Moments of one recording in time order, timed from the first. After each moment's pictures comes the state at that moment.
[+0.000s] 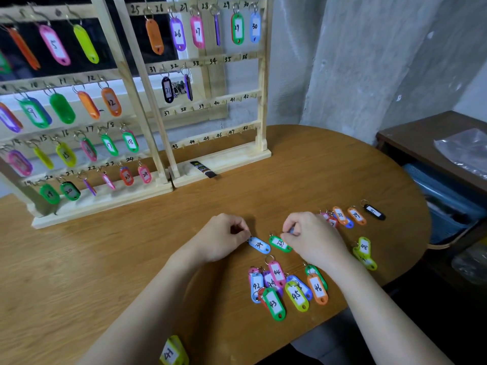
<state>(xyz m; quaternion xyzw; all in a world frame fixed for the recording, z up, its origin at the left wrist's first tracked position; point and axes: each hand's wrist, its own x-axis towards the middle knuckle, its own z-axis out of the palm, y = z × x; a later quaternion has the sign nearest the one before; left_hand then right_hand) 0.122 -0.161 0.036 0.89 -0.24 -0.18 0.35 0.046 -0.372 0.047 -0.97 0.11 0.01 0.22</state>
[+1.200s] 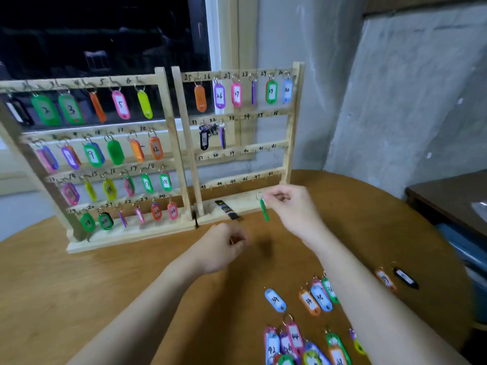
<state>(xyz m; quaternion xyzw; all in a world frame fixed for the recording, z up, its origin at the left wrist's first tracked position) 0.164 -0.134 0.085 0.91 -0.25 -0.05 0.32 0.162 -0.332 0.126 -0.82 -0.03 -0.14 0.55</state>
